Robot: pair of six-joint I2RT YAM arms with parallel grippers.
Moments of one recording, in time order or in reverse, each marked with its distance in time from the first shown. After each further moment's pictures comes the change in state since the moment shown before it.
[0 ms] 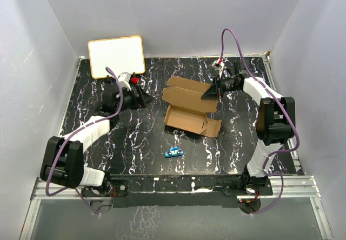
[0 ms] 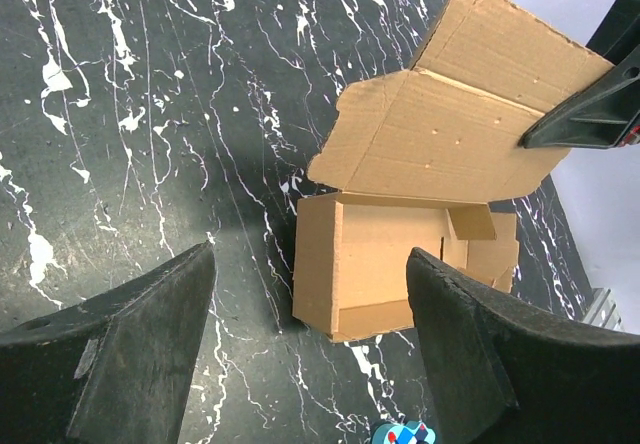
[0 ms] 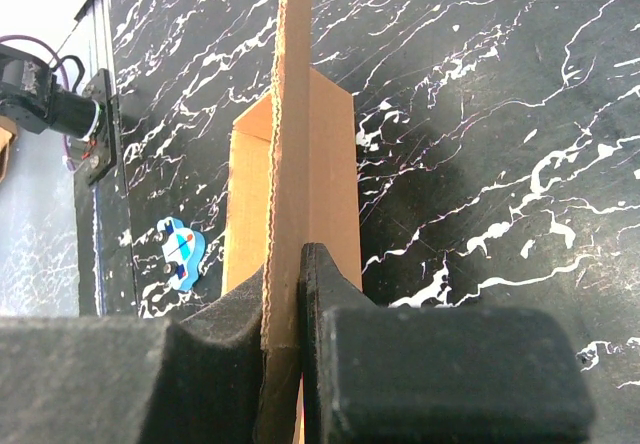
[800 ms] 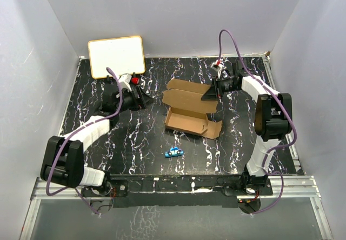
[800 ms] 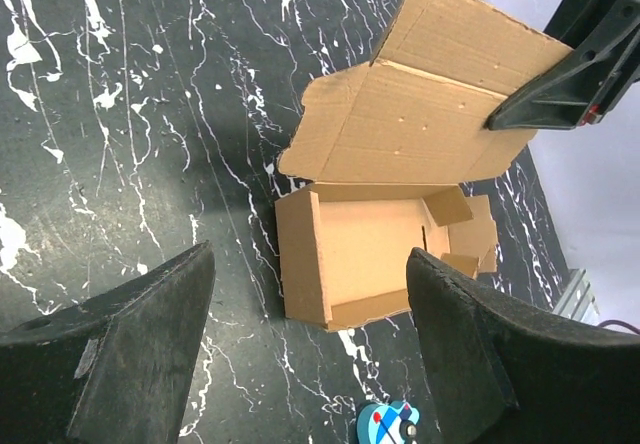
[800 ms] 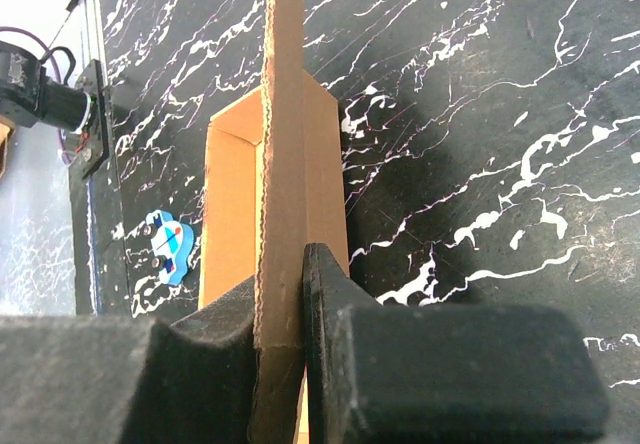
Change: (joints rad) left arm 0.005 0.002 0.000 -0.026 0.048 -0.022; right arm 0.000 0.068 0.045 -0.058 0.012 -0.050
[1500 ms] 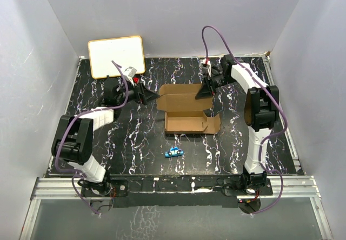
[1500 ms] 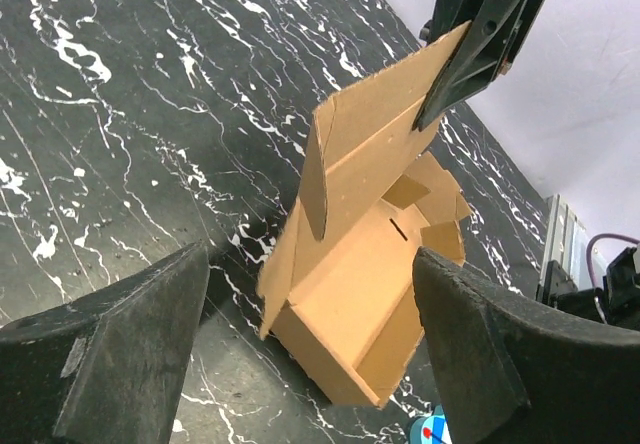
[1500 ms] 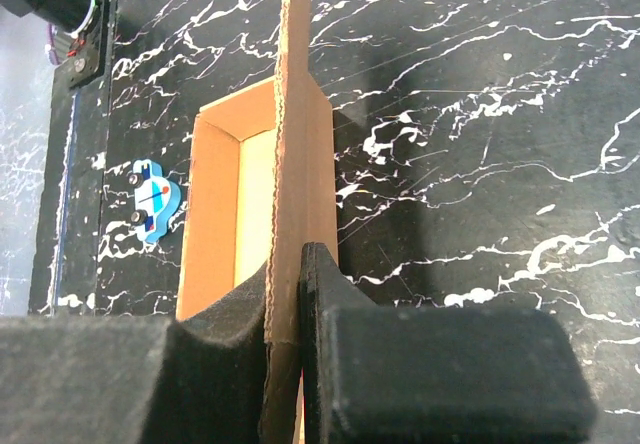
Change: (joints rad) left arm 0.042 0.251 0.088 0.345 0.322 0.076; right arm 0.080 0.214 0.395 -0.521 -0.019 -0.509
